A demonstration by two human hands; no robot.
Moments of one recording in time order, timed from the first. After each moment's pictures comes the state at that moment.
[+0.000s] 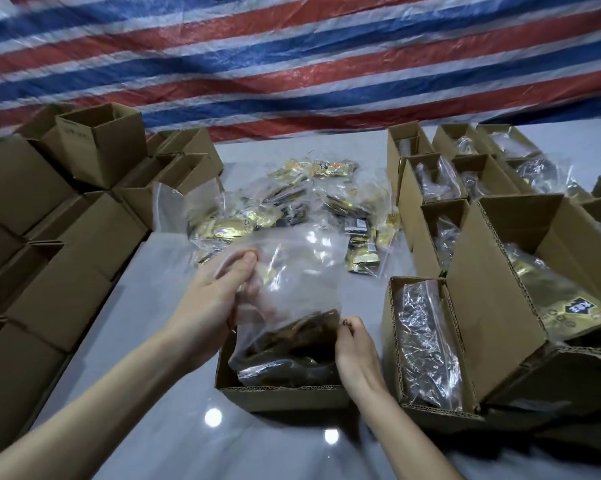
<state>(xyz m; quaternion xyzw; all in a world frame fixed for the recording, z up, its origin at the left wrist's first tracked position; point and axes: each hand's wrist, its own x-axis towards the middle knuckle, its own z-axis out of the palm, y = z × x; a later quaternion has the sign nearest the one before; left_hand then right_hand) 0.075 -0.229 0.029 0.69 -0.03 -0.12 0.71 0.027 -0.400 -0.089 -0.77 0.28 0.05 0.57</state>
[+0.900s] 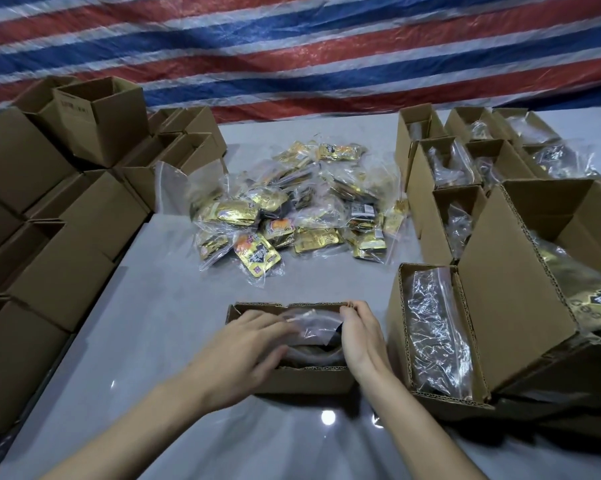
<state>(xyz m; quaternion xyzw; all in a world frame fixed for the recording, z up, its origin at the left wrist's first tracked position) 0.044 -0.202 -0.041 0.92 -0.34 -0.10 0.17 0.031 -0.398 -0.089 -0.77 0.29 0.04 0.57</state>
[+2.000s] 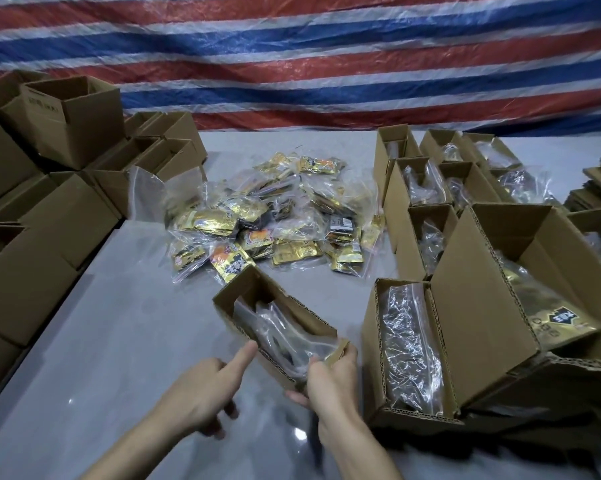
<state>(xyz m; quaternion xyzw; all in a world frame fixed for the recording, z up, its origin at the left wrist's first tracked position) 0.035 -0.214 -0.041 0.87 0.13 -0.36 0.31 0.005 -0.371 -0.102 -0.58 0.40 0.02 0.70</state>
